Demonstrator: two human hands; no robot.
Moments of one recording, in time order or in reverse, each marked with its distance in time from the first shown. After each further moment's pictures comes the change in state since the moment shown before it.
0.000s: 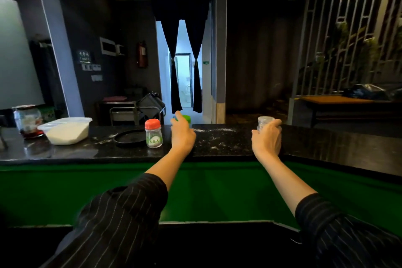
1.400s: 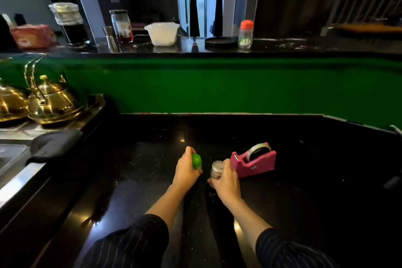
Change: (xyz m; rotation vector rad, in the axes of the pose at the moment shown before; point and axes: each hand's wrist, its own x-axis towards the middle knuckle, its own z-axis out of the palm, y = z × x) left_hand -0.341 -0.340 -0.206 -0.038 -0.464 -0.215; right_hand -0.562 0.026 0.064 -0.040 -0.733 0.014
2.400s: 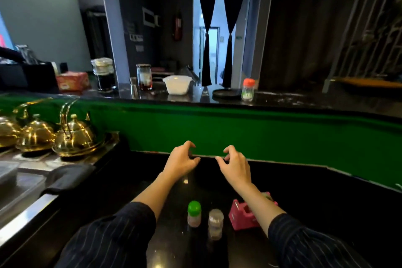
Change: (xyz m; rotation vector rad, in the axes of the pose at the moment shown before) left_hand 0.055 0.102 -0.113 0.152 0.174 0.202; right_hand 0.084 -0.105 -0.103 -0.135 0.187 -0.381
